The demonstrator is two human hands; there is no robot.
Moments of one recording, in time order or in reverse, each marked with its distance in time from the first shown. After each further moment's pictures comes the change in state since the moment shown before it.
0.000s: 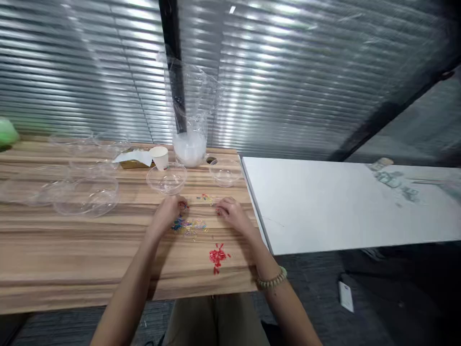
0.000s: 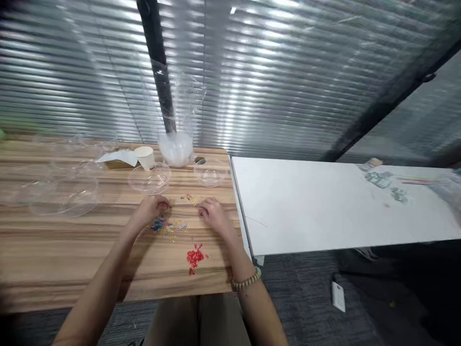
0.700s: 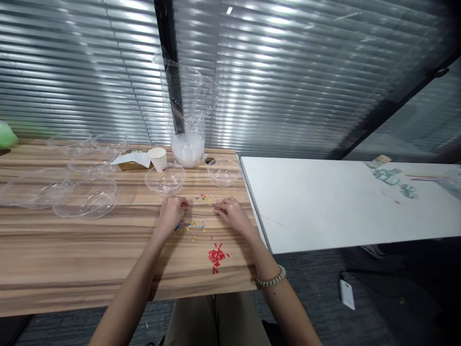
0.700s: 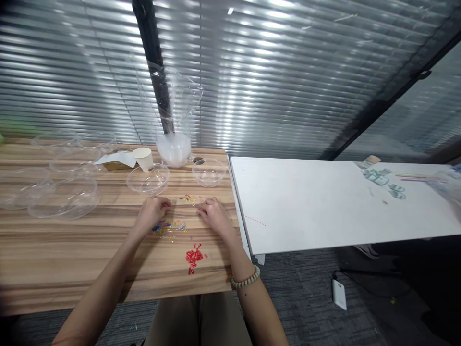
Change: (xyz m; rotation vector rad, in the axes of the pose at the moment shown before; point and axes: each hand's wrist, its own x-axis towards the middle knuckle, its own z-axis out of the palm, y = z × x) left_hand 0.001 0.022 0.002 0.124 0.019 -0.113; right_hand -0.002 -0.004 -0.003 -0.190 -0.087 0.065
